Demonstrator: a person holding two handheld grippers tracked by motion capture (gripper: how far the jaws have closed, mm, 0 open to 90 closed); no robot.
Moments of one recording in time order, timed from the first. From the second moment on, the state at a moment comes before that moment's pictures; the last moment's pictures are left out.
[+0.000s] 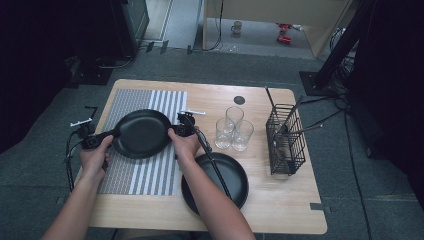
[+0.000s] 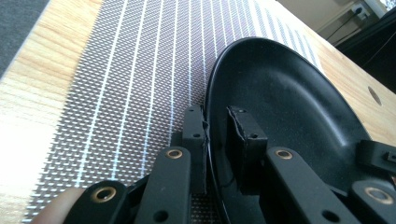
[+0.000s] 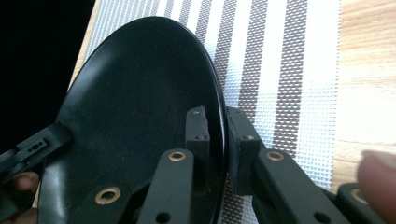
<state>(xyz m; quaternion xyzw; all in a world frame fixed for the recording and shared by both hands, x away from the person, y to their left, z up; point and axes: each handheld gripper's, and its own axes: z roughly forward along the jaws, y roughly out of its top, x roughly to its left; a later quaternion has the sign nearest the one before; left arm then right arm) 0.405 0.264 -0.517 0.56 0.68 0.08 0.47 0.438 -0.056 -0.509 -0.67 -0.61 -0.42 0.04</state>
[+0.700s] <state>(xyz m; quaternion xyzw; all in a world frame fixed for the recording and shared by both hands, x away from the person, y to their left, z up) 0.378 0.265 -0.500 0.58 0.63 0.14 0.50 0.407 -0.057 -0.474 -0.59 -0.66 -0.46 -0.05</state>
